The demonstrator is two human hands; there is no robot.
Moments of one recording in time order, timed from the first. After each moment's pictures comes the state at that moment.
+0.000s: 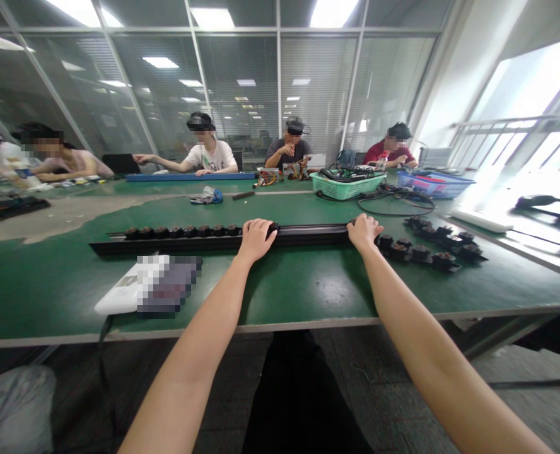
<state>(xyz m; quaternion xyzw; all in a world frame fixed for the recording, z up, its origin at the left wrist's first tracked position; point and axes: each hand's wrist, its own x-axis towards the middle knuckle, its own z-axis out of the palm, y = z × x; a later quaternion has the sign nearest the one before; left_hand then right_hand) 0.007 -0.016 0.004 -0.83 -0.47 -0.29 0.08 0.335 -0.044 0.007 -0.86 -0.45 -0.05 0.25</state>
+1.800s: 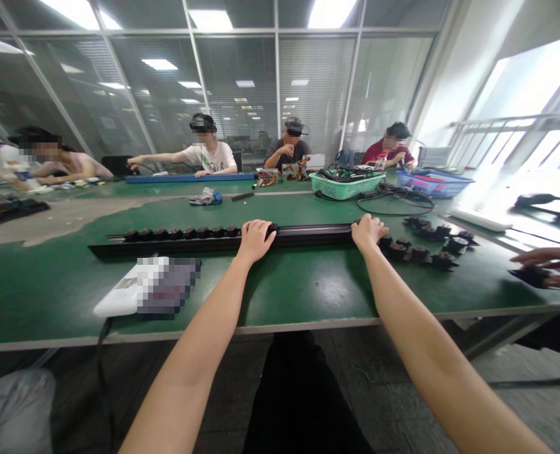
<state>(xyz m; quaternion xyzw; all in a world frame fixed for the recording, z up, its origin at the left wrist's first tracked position) 0.007 -0.016 0.005 -0.83 -0.47 -0.29 0.08 0.342 -0.046 0.006 -0.87 -0.41 -0.05 0.29</state>
